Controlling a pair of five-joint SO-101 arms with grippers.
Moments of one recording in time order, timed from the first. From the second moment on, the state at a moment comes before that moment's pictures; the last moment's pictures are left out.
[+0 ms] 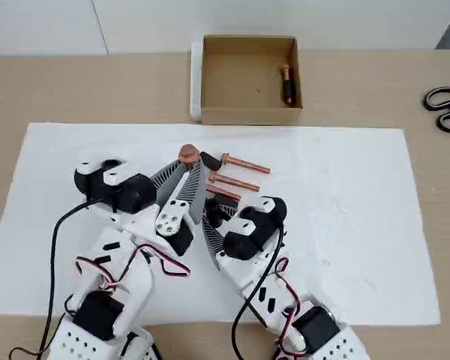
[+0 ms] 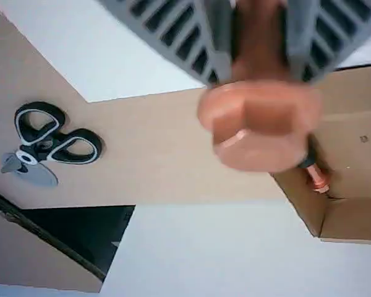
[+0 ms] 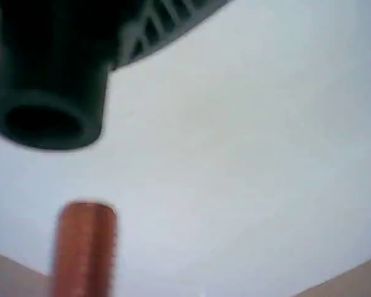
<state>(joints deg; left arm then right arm) 23.9 -82.5 72.7 26.2 21.4 -40.5 -102.9 96.0 29.8 -4.6</state>
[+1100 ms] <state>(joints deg) 25.3 -79.8 76.2 22.7 21.3 -41.1 -102.9 96.0 29.8 -4.6</state>
